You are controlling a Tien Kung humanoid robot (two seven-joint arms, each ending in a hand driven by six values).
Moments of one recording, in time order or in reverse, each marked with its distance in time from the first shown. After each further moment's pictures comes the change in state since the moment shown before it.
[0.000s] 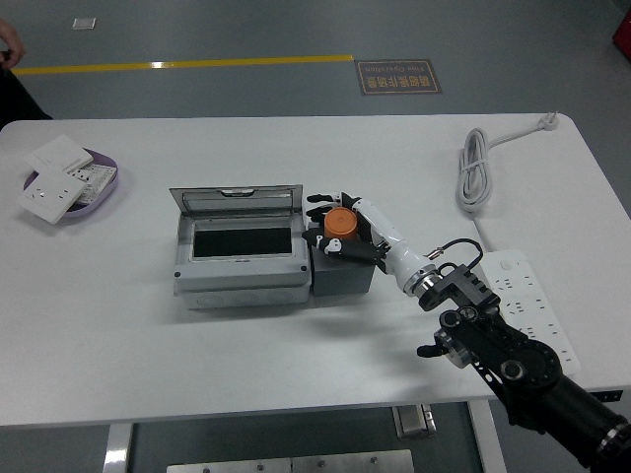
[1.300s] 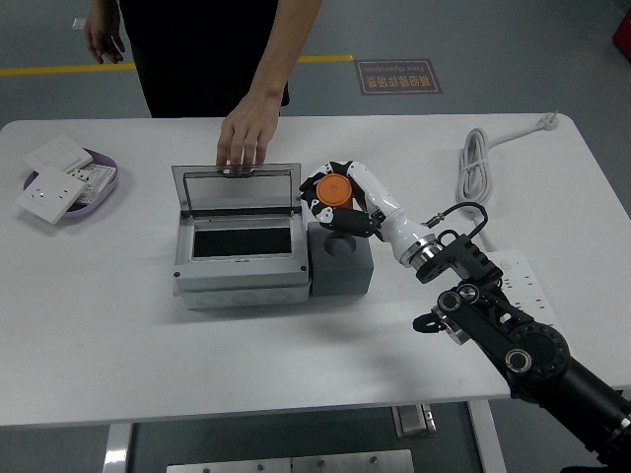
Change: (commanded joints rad) left arm 0.007 -0.002 -0.027 0.000 0.022 0.001 0.004; right arm 0.060 -0.027 -0.002 0.195 -0.146 -0.077 -0.115
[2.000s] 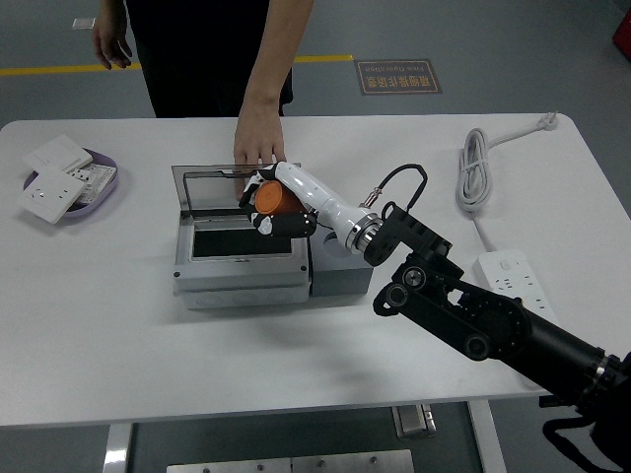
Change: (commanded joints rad) left arm 0.013 0.005 -0.046 0.000 0.041 0.001 0.014; right arm 0.226 0.035 -0.243 0.003 -0.115 0.009 -0.286
